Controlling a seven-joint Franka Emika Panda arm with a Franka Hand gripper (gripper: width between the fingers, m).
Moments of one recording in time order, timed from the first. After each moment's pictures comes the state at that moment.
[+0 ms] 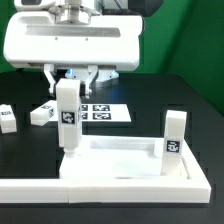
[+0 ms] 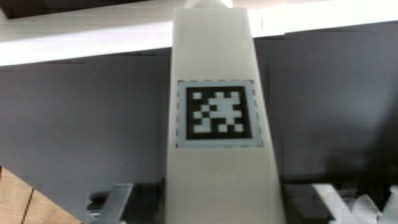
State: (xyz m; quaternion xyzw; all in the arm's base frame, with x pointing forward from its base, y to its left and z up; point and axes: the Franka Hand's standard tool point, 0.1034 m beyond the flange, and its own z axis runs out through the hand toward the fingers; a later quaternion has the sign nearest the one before) arm 0.646 -0.072 0.150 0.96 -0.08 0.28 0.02
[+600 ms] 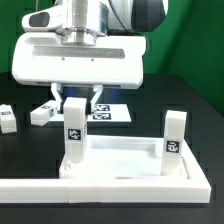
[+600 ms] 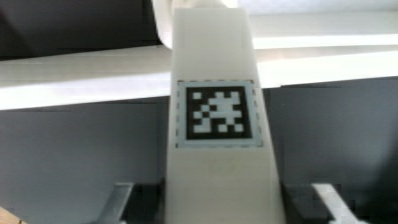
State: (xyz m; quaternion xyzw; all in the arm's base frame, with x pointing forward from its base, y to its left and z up) arm 0.639 -0.066 0.126 0.96 -0.08 0.26 0.02
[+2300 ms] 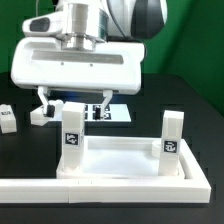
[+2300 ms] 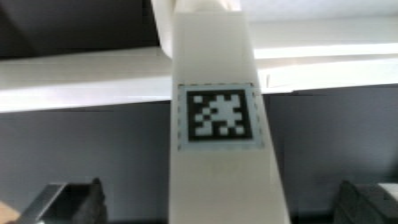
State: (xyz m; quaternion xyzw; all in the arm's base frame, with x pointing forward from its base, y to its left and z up) arm 0.639 -0.072 0.129 0.97 -0.09 0.23 0.01
